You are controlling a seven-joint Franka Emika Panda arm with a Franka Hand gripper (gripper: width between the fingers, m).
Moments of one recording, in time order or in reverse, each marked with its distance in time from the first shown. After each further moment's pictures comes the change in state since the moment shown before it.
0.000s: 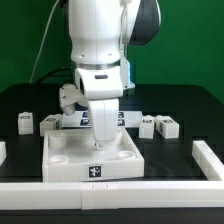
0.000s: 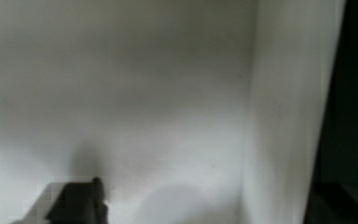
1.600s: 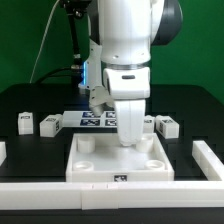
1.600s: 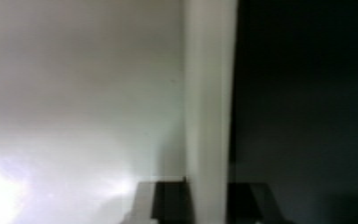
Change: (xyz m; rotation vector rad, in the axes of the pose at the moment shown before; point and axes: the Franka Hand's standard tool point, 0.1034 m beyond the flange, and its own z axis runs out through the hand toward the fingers) arm 0.066 0.029 -0.002 -0.043 0.027 0.149
